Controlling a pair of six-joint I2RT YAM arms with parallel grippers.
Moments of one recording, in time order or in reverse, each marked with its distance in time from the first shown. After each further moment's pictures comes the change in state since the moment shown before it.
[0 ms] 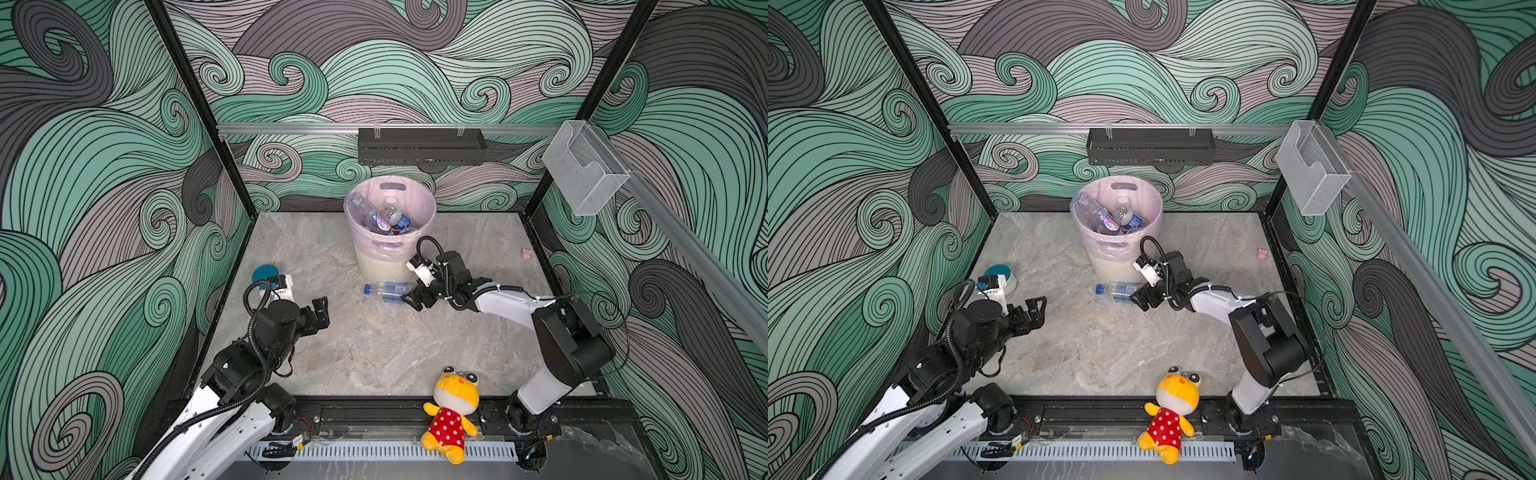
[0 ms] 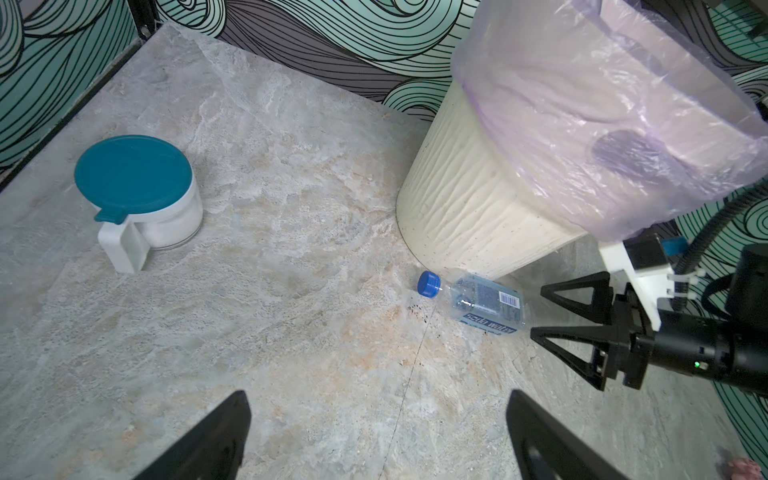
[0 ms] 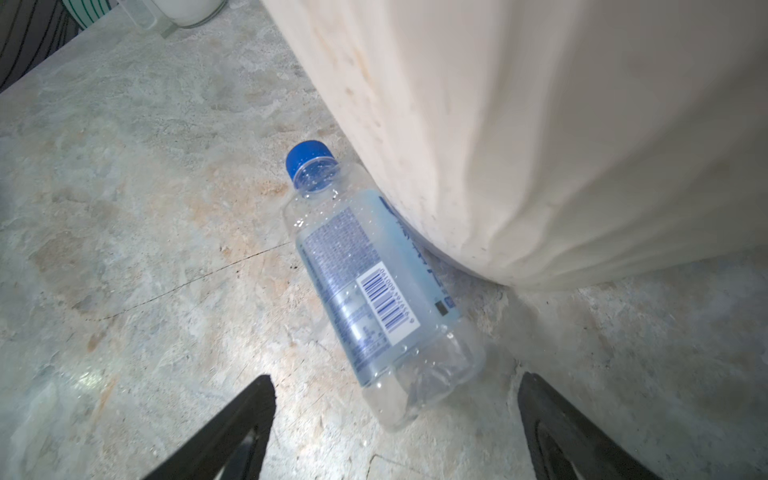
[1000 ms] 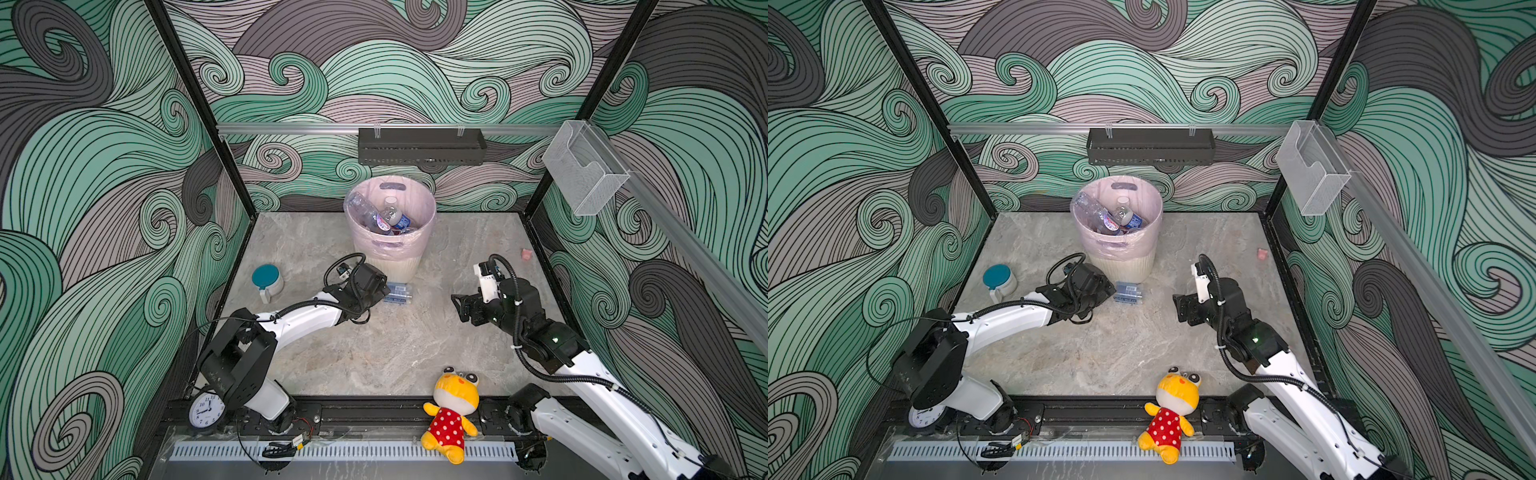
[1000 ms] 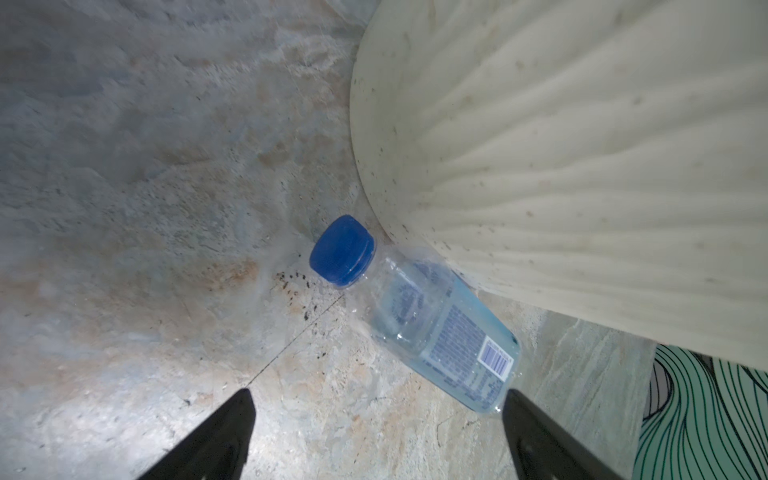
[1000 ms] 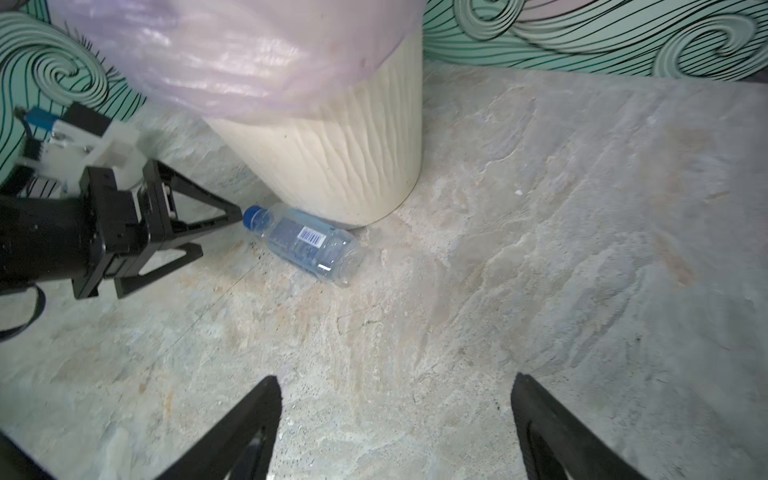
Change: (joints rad) left arm -0.103 0.965 0.149 0.491 0.123 -0.626; right arm 0.000 -0.853 -0.196 -0.483 0.364 0.327
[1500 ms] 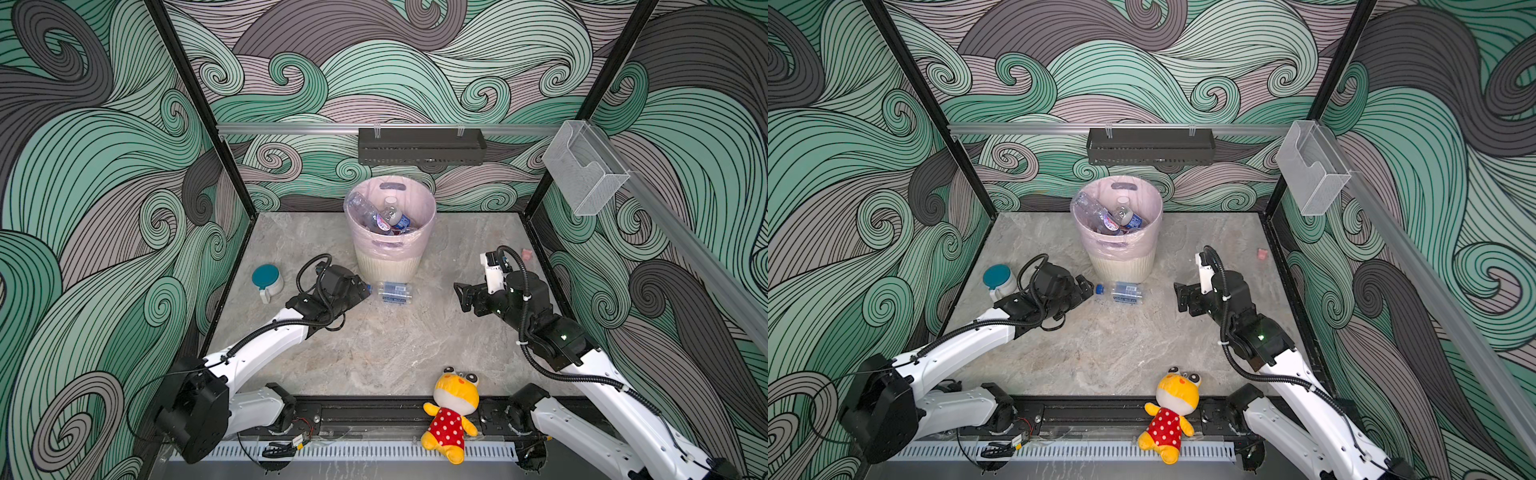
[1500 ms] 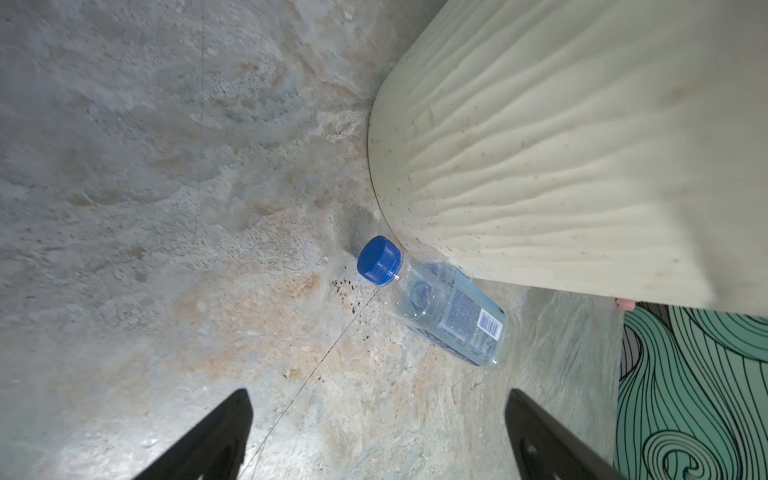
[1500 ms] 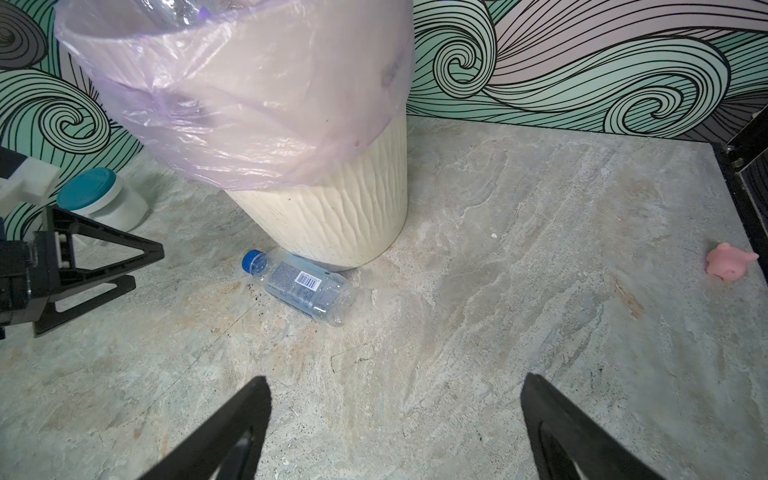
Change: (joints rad) left arm 0.097 -0.243 -0.133 -0.020 0.087 0.137; right arm 0.005 -0.047 0.098 -0.024 0.142 0.006
